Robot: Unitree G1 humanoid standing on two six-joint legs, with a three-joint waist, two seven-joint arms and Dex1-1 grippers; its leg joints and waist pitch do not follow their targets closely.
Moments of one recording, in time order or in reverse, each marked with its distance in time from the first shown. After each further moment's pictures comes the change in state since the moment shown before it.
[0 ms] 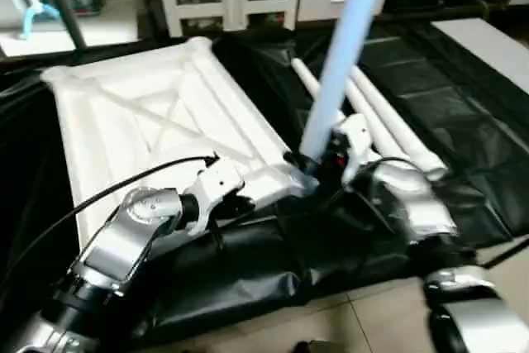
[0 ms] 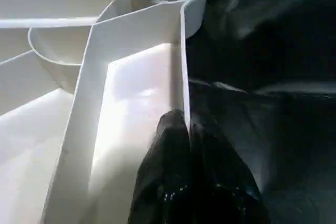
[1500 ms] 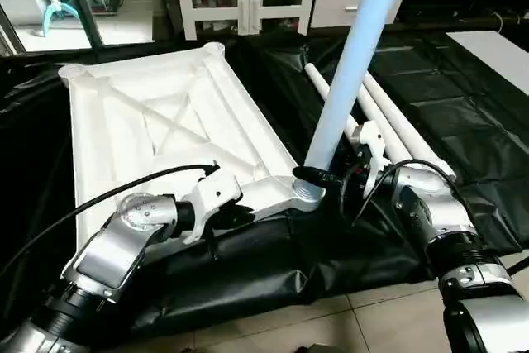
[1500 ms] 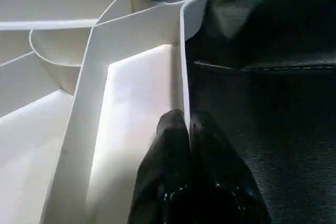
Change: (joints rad) left arm 0.024 0.019 -0.011 0.008 -0.007 -0.057 -0.028; right arm -0.020 -0.045 -0.006 0.091 0.054 -0.045 0.207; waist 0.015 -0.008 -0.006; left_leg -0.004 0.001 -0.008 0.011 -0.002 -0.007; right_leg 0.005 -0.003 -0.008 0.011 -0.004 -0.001
